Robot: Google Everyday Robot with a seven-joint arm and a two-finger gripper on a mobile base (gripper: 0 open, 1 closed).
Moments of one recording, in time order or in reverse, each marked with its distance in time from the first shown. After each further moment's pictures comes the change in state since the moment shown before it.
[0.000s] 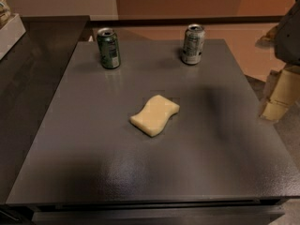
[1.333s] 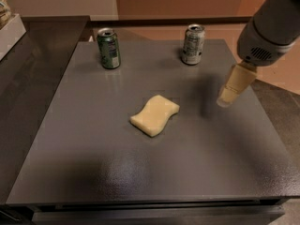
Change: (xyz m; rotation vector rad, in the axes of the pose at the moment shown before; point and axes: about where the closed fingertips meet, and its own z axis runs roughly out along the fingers) arm -0.018 -0.065 0.066 0.098 0.008 0.178
